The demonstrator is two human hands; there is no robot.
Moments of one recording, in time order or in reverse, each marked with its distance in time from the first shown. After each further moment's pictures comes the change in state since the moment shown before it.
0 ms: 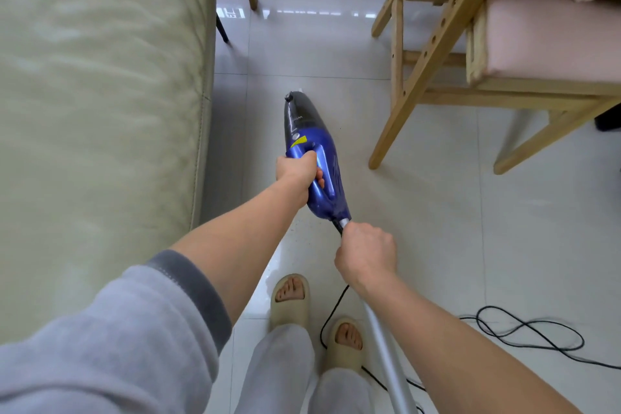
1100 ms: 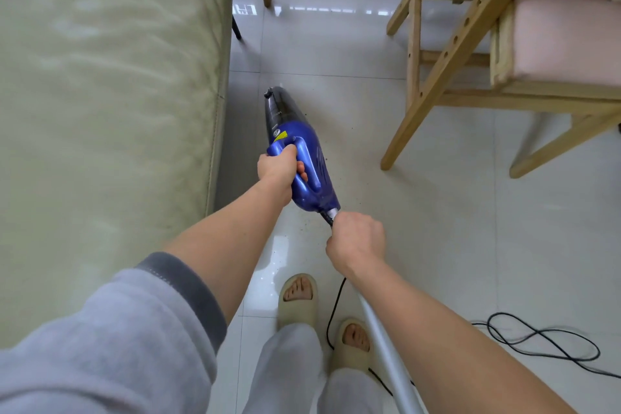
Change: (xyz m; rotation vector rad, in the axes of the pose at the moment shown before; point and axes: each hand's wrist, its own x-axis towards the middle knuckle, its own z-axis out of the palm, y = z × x) left_hand 0.021 0.010 -0.041 -0.148 0.101 -0.002; right_hand 0.019 -0.033 -0.010 0.021 -0.029 -0.017
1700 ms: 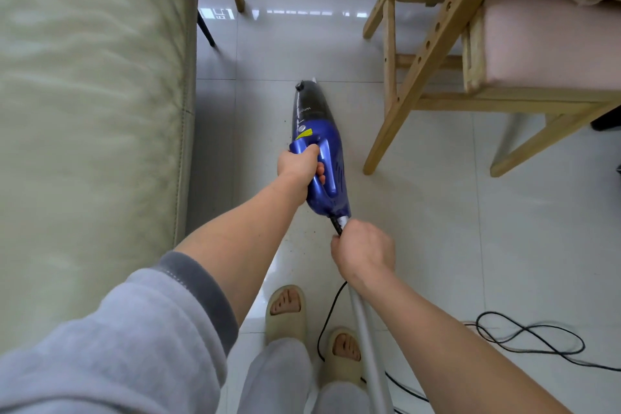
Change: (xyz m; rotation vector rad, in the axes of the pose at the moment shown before) left_hand -0.011 0.001 0.068 0.109 -0.189 0.033; right_hand 0.019 0.038 0.005 0.138 0.002 0.184
